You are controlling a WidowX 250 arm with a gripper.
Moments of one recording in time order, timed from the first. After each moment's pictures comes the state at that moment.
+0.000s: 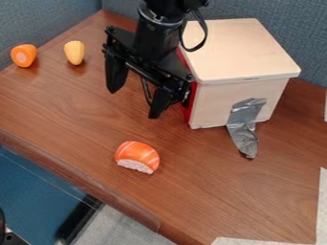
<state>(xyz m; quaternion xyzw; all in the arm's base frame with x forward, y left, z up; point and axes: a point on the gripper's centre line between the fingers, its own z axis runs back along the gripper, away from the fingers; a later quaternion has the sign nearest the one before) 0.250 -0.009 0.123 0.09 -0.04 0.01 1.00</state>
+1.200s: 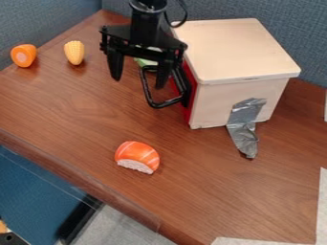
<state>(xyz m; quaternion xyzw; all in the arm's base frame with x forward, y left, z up) 0.312 0.038 0.104 0.04 -0.09 0.23 0.97</state>
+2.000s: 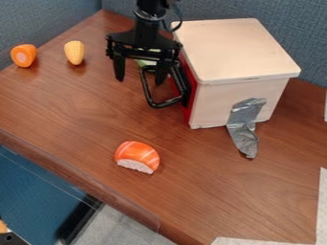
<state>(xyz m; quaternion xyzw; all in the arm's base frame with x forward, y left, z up) 0.346 0.058 0.065 0.06 -0.07 0.31 0.95</state>
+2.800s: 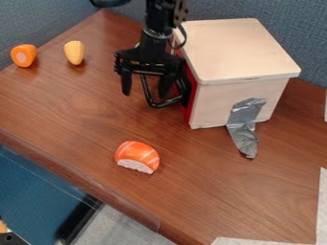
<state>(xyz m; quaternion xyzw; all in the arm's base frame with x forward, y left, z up) 0.353 0.050 0.038 0.07 -0.05 0.33 0.94</state>
